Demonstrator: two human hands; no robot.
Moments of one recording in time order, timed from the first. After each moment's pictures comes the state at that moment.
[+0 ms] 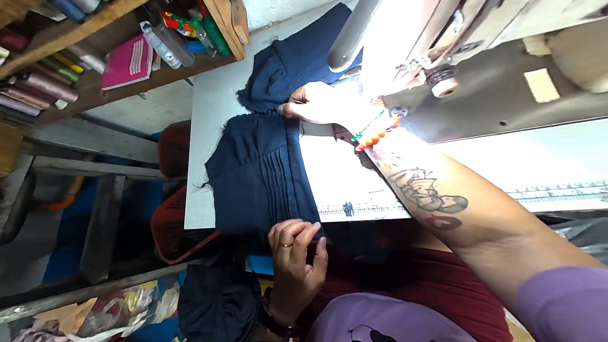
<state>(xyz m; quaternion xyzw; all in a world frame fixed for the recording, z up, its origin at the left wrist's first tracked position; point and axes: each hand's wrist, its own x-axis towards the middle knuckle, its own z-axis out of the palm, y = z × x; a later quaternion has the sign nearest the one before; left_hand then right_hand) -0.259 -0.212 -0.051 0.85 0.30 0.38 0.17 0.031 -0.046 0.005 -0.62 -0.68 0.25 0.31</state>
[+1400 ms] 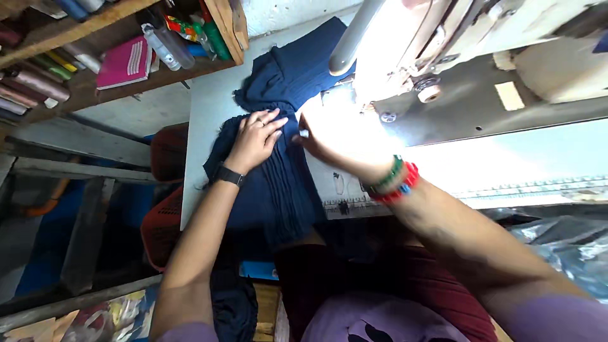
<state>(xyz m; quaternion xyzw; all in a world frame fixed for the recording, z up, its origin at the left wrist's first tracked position) -0.189 0.037 -0.013 0.97 0.17 0.13 0.09 -0.029 -0.146 0.019 -0.73 -0.64 0.05 0.24</state>
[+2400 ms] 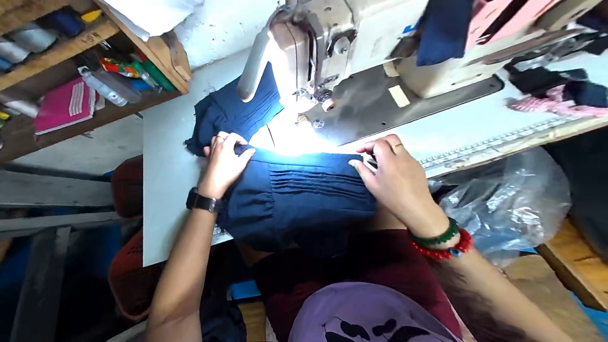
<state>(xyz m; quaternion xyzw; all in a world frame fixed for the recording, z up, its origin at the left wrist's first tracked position) -0.157 -0.026 0.009 0.94 0.26 0.16 0.13 0.032 -0.318 -0.022 -0.84 -0.44 -0.06 0.32</state>
